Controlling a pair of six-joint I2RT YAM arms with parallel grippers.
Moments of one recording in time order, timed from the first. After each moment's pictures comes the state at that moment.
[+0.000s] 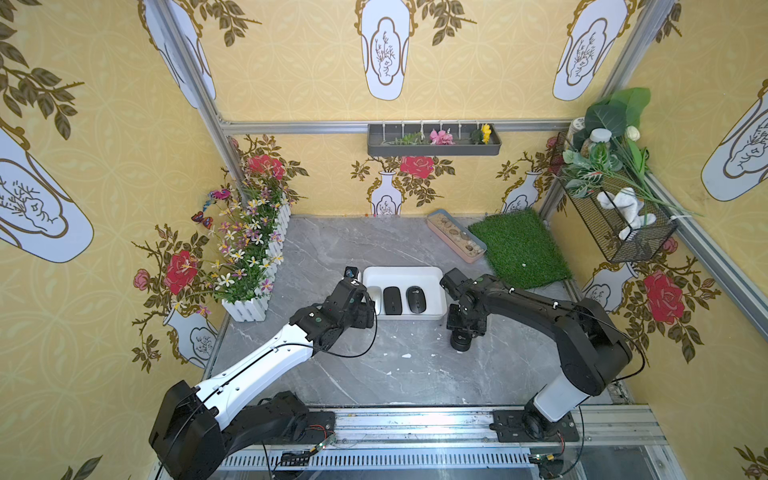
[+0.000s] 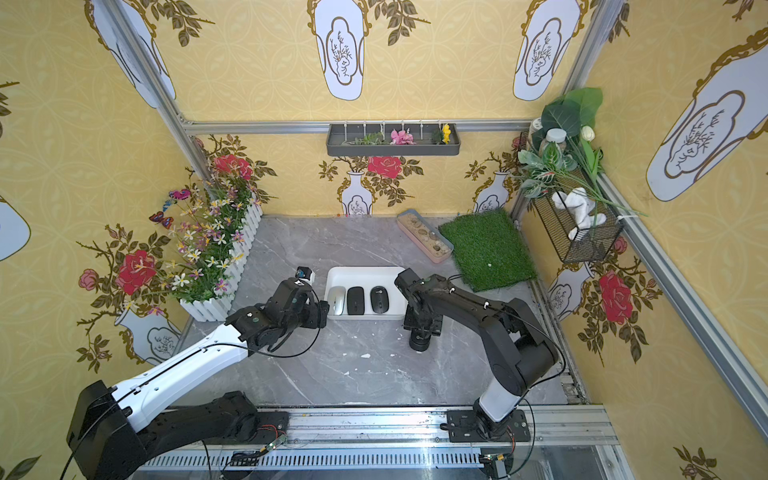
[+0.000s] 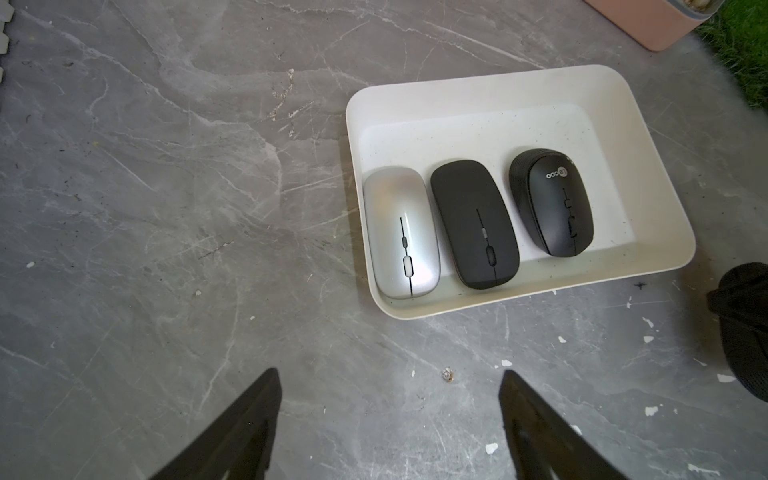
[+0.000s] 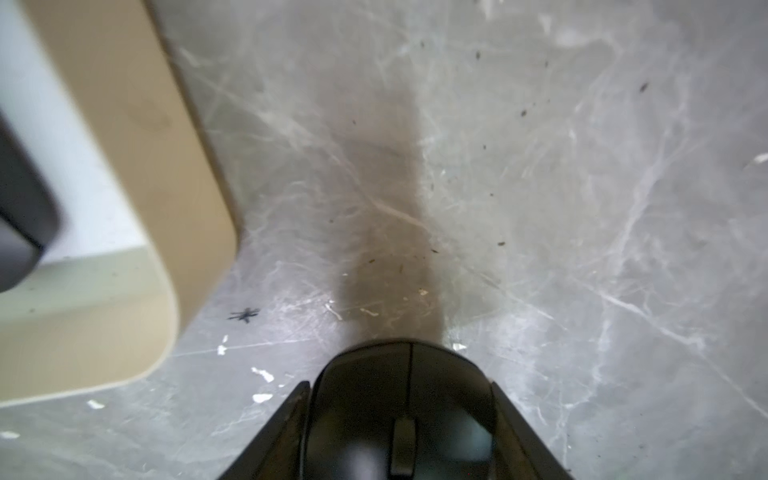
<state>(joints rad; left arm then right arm) -0.62 1.13 0.79 -0.54 -0.27 -0.41 0.57 1.65 1.05 -0.88 0.07 0.77</state>
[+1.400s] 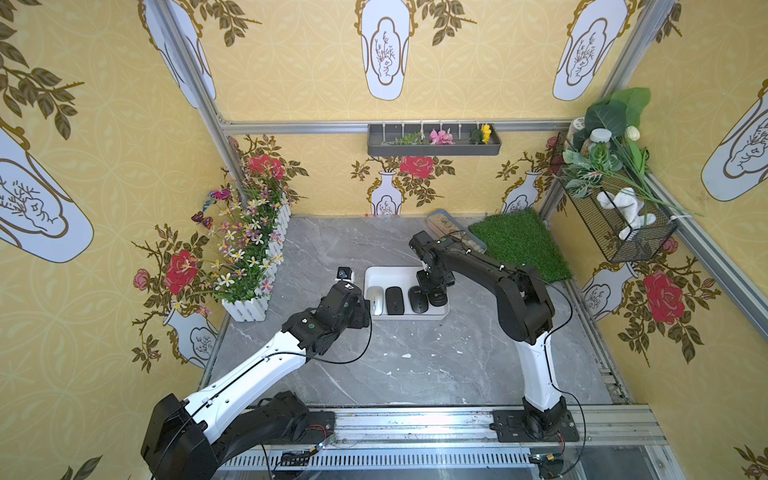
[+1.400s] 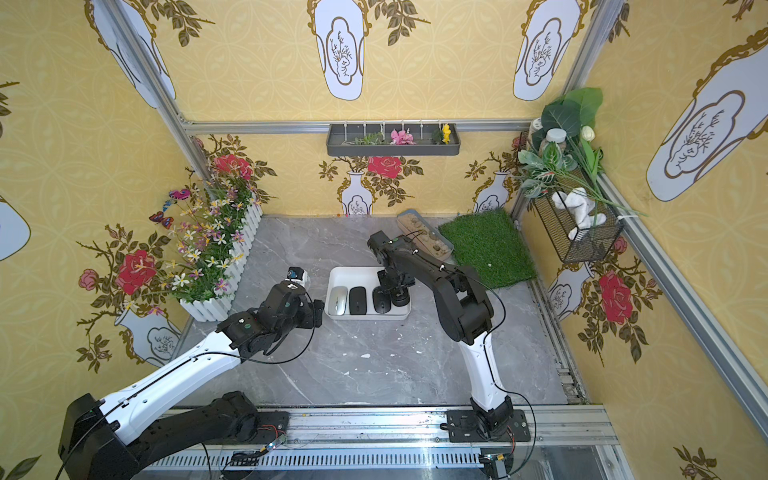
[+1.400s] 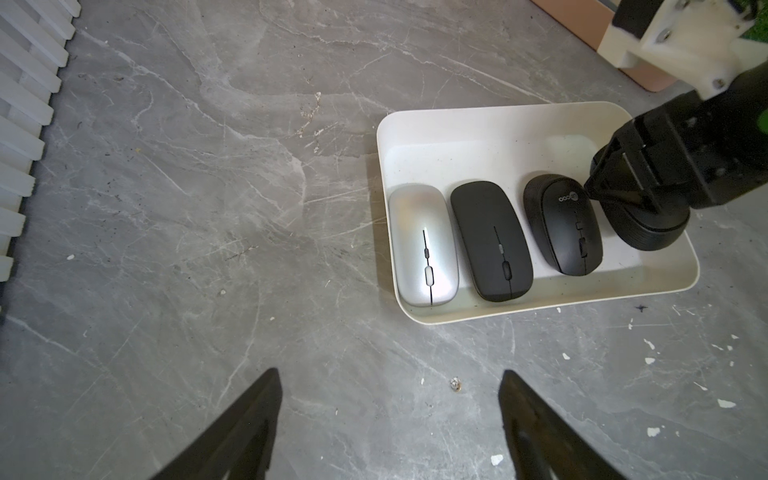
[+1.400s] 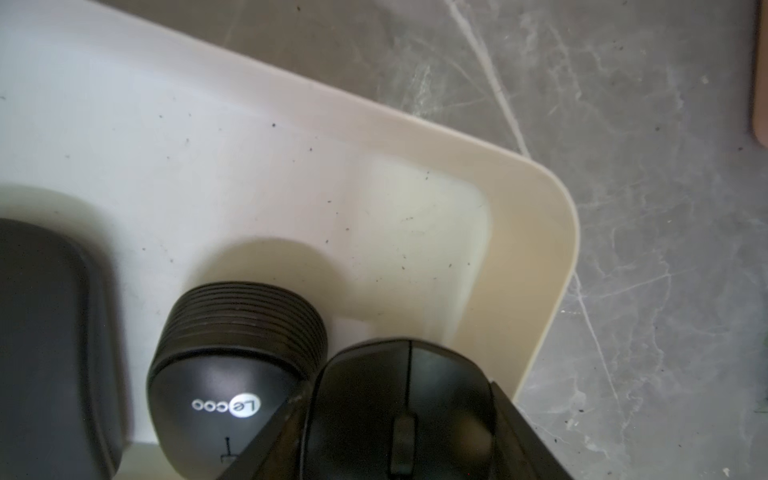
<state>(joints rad) -0.62 1.05 0.76 -0.53 -0.32 -0.44 0.56 2.16 1.74 -1.02 0.15 0.26</state>
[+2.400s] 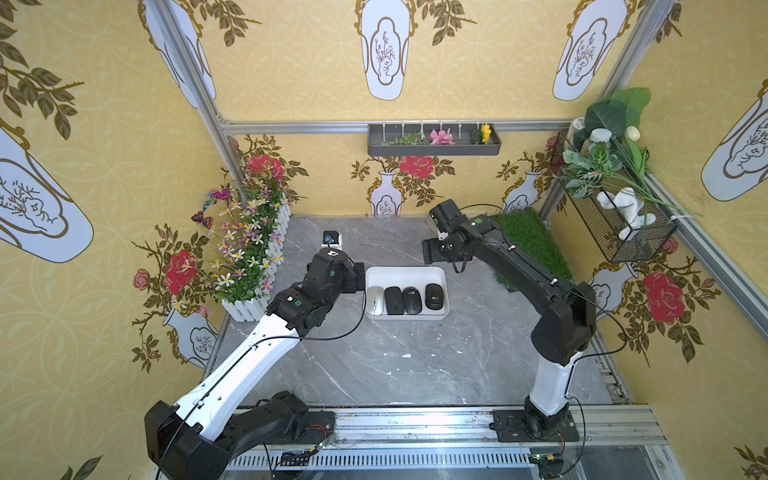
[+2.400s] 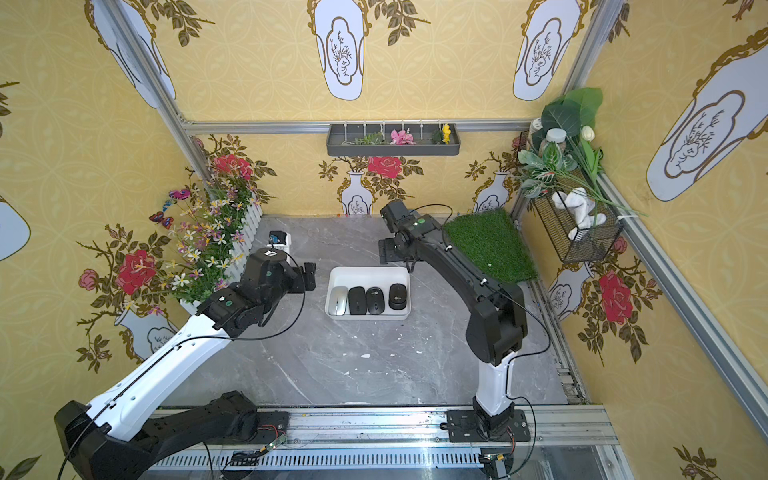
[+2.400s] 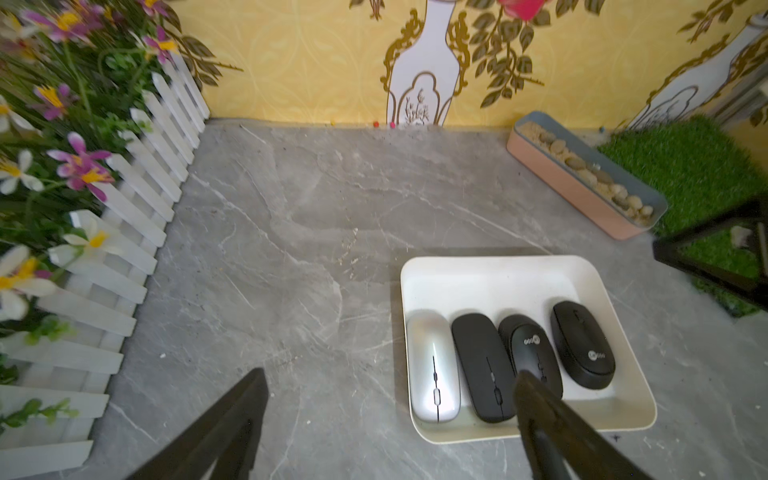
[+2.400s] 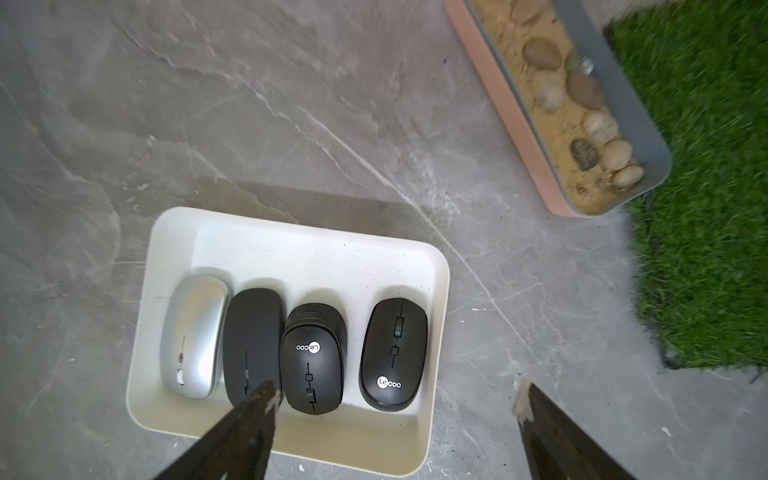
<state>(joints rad) -0.49 1.09 1.06 -0.54 -0.37 -0.32 0.51 1.83 1.79 -0.99 0.15 0.35</state>
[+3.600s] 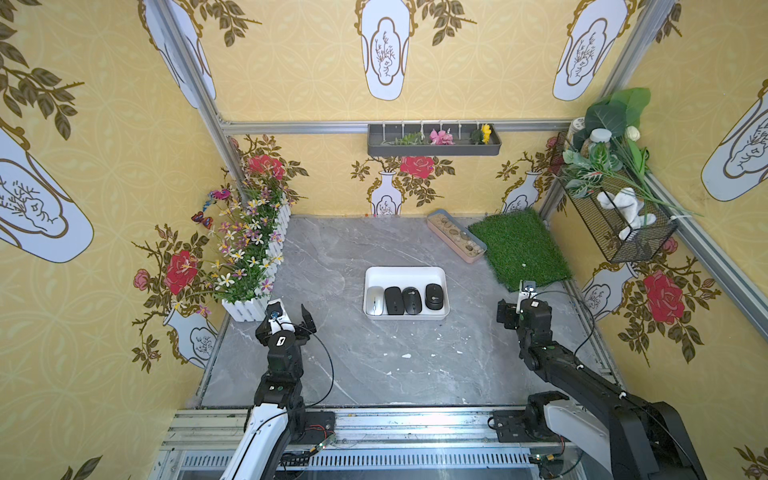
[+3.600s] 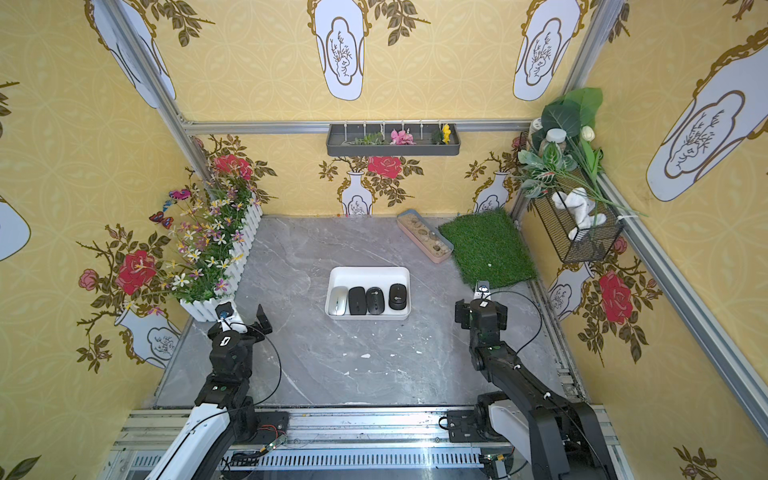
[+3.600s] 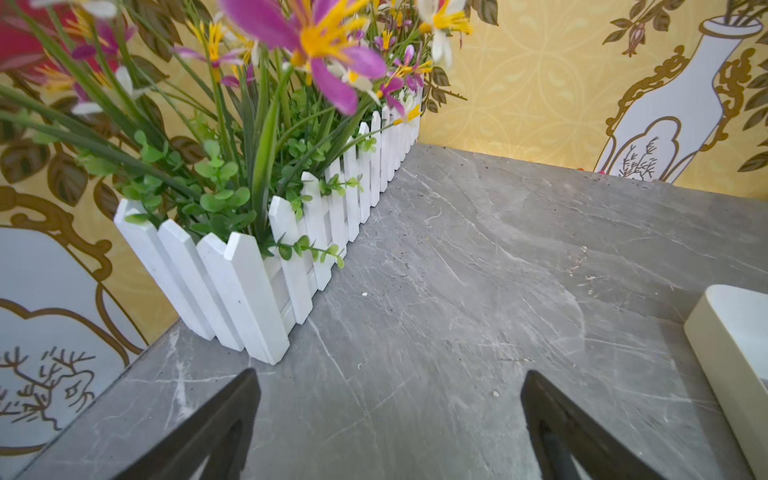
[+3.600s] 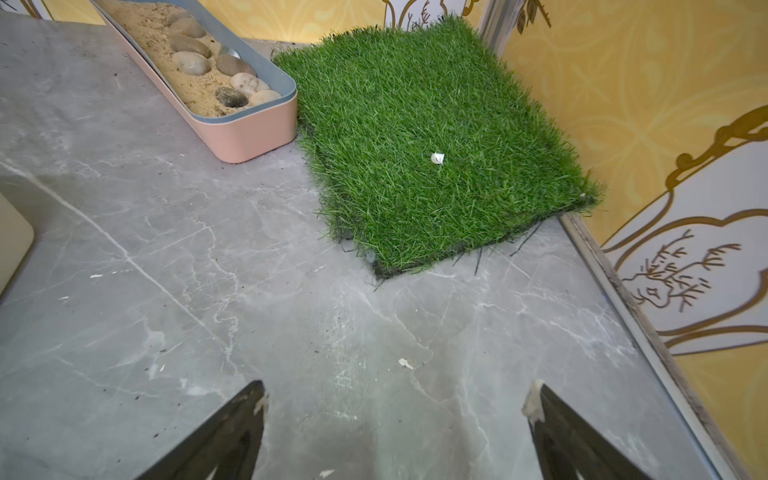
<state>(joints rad) 0.00 0.55 0.01 0.29 -0.38 -0.14 0.09 1.04 0.22 0.31 0.31 0.02</state>
